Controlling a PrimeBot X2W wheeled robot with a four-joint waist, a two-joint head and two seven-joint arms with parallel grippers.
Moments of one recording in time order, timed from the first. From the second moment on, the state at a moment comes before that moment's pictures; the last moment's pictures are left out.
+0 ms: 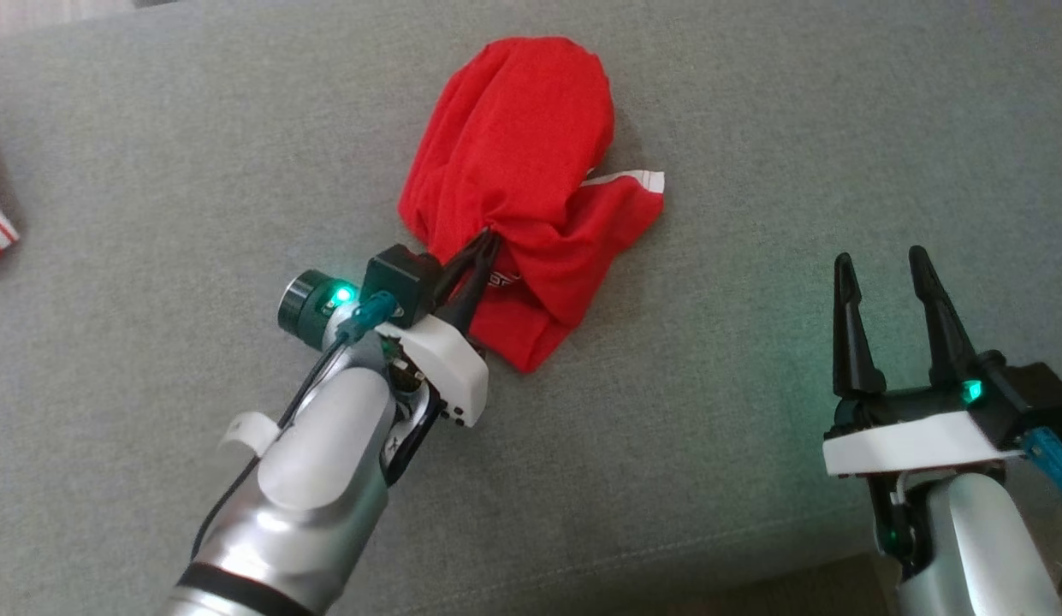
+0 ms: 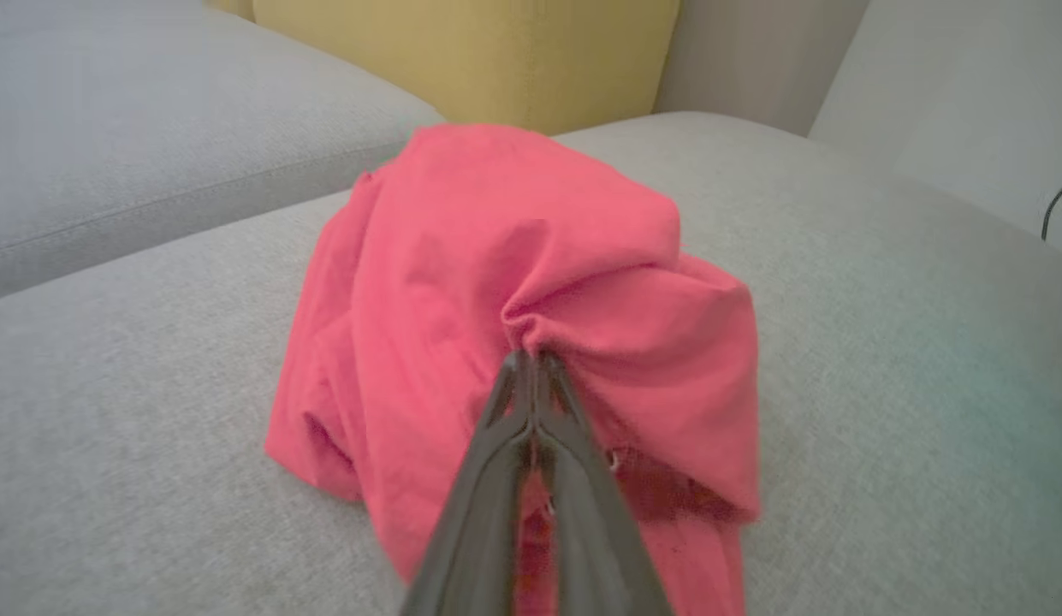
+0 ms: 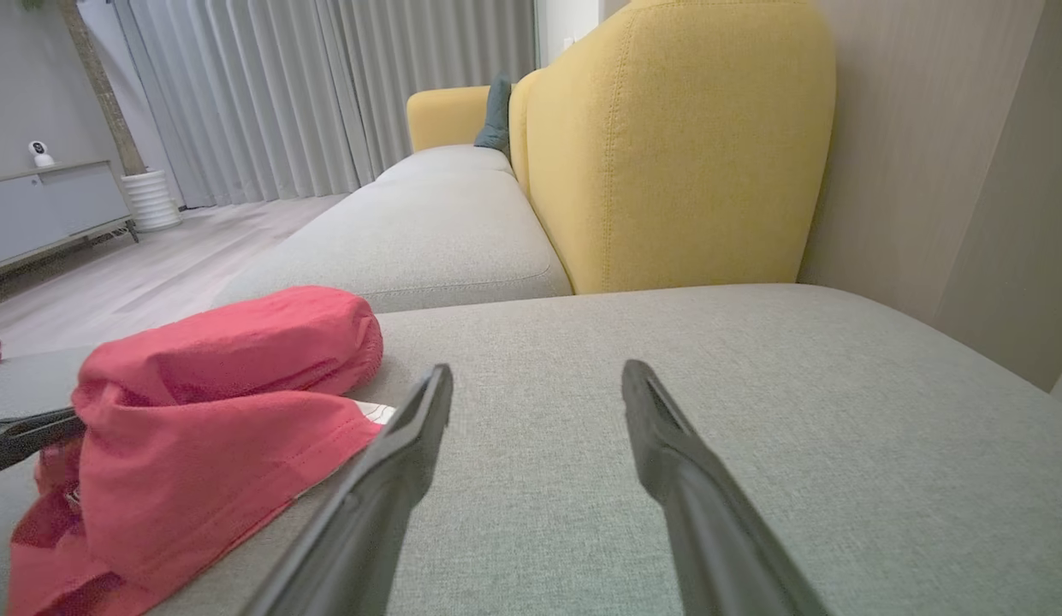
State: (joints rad) left arm -0.59 0.05 -0.61 0.68 -0.24 -0.09 -0.23; right arm -0.13 -0.05 0.01 0.16 0.12 0.13 -0.26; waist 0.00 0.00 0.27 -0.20
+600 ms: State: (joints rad) left arm -0.30 0.05 -0.43 0.35 -0.27 0.04 -0.25; right arm -0.10 -0.05 -0.02 0.19 0.12 0.13 -0.26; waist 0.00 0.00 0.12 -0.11
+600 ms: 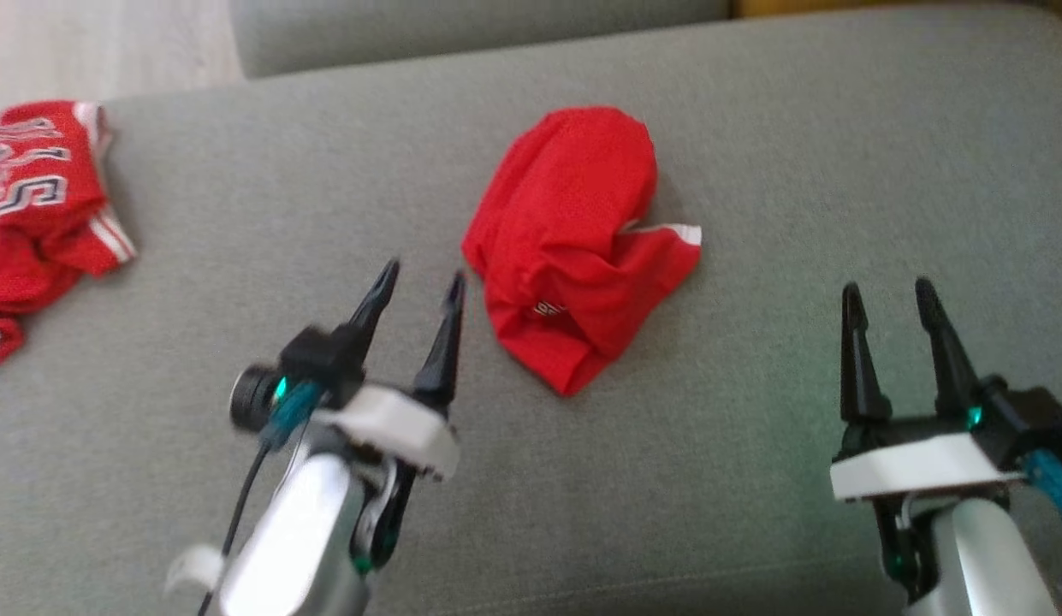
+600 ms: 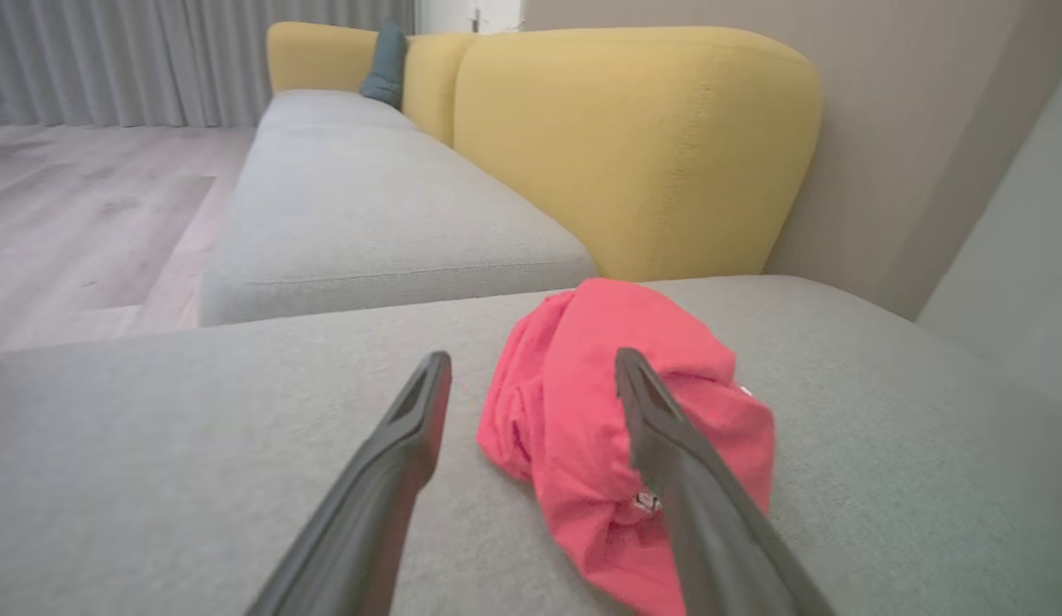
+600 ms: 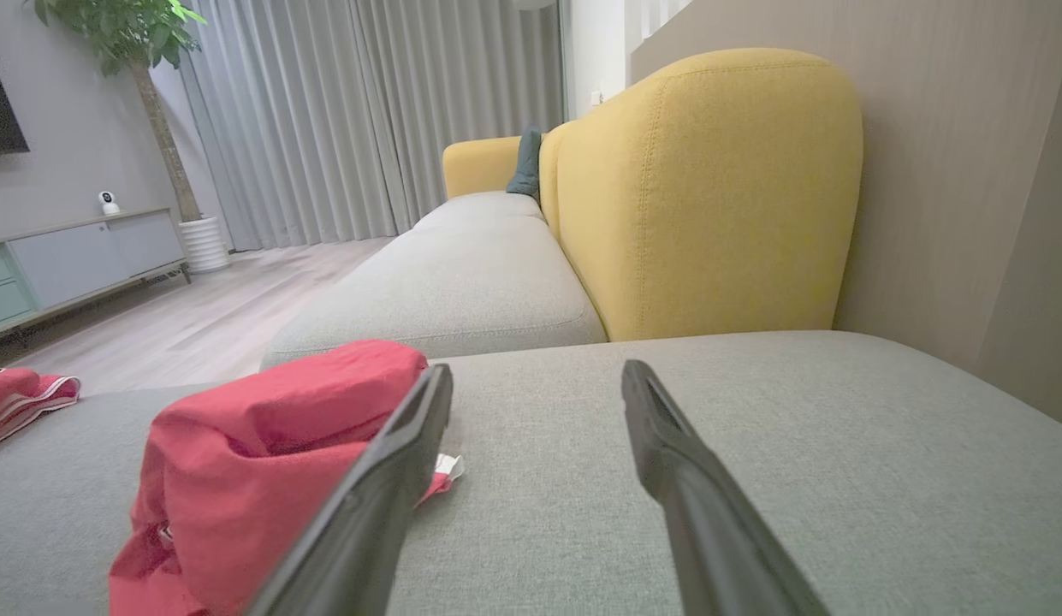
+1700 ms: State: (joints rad) left arm 0.03 0.06 -0.25 0.19 -0.21 0.06 -0.25; right arm 0.04 -0.05 0.00 0.20 0.17 0.13 -0.26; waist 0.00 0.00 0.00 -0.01
